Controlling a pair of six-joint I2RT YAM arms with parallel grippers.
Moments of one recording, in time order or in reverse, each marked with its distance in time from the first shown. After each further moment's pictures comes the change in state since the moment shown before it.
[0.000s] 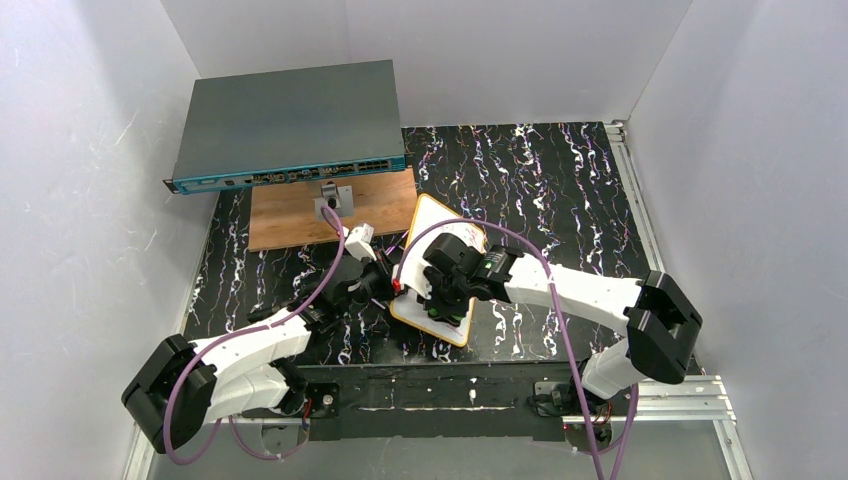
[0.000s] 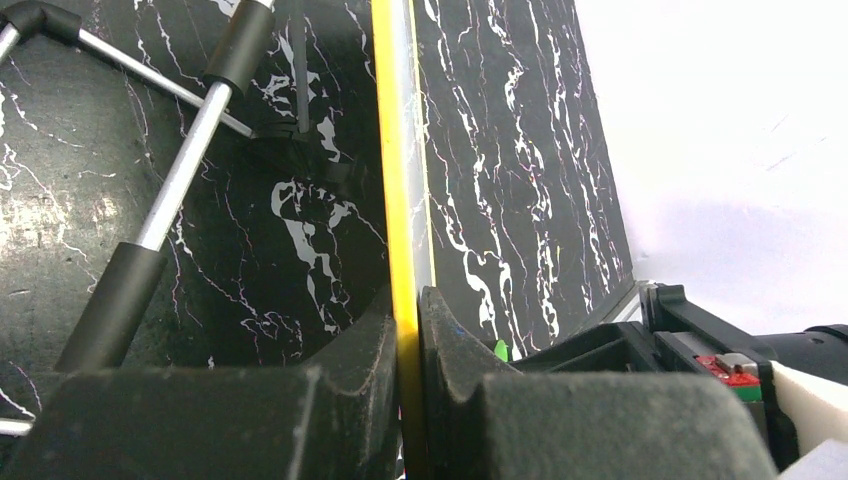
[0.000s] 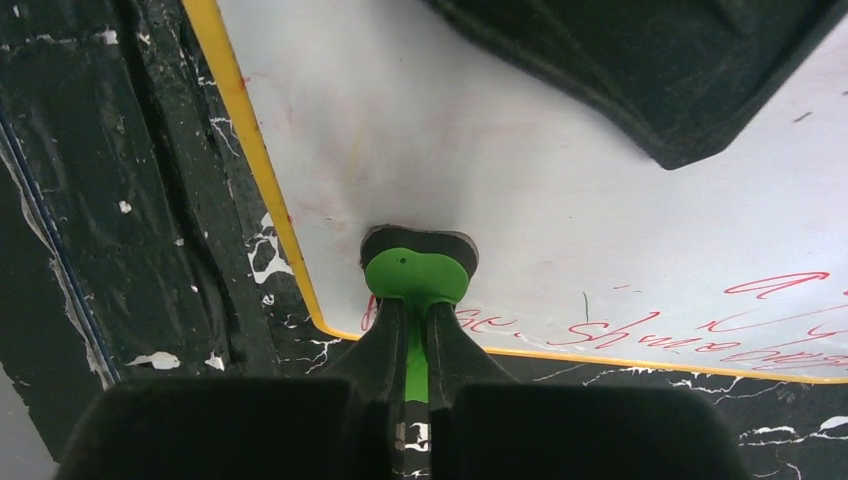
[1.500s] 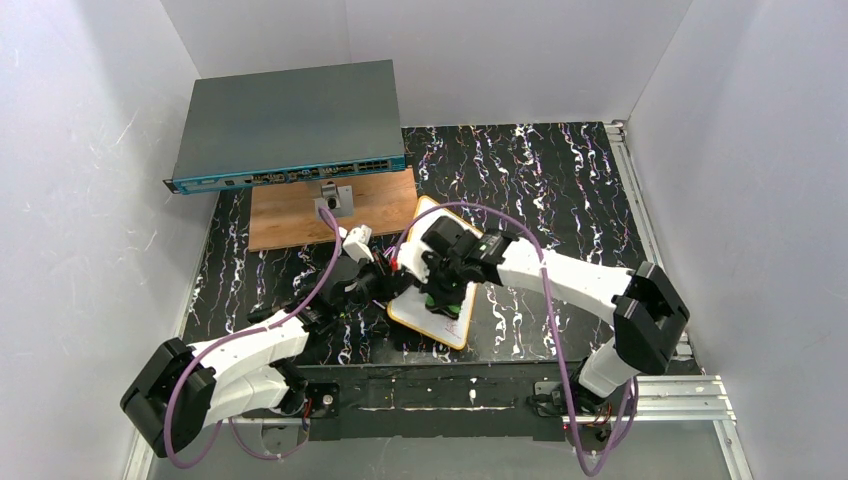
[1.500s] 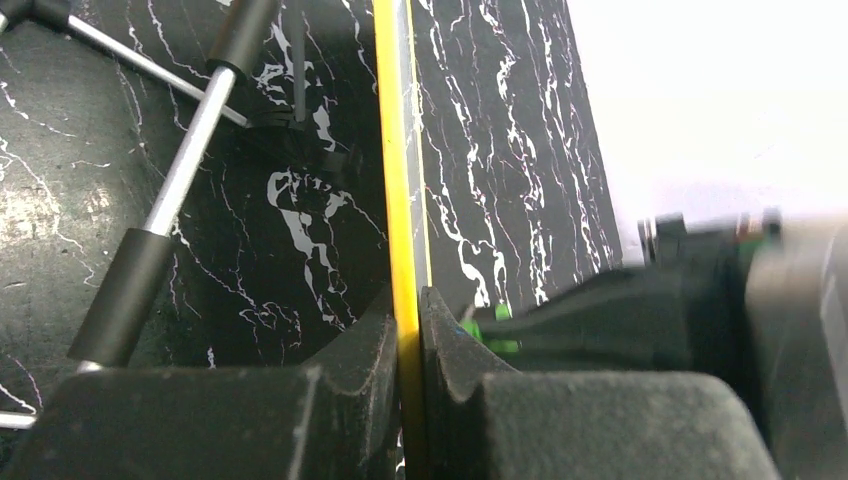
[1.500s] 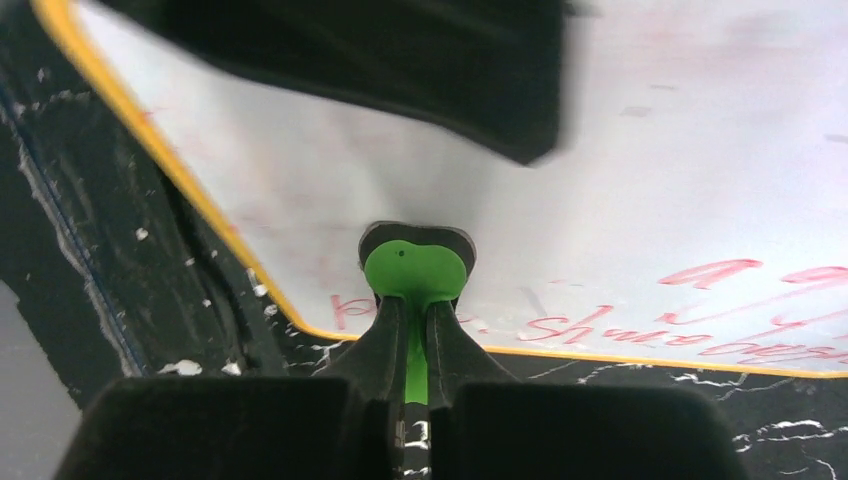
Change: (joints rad) left arm 0.026 -0.017 -0.021 0.002 0.059 -0.010; right arm -0.048 0.072 0.106 -0.079 -0.037 0.043
